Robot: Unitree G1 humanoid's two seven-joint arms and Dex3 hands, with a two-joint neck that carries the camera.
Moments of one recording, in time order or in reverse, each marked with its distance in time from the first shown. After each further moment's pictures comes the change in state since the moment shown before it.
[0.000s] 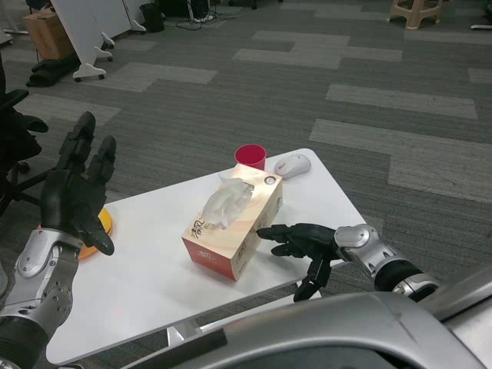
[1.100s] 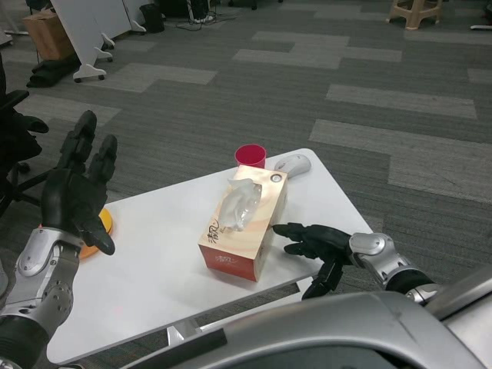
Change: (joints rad) left arm 0.000 -0.001 0.000 -0.006 0.006 0.001 0.000; right arm 0.049 0.008 -0.086 0.037 0.002 -0.034 -0.010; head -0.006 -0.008
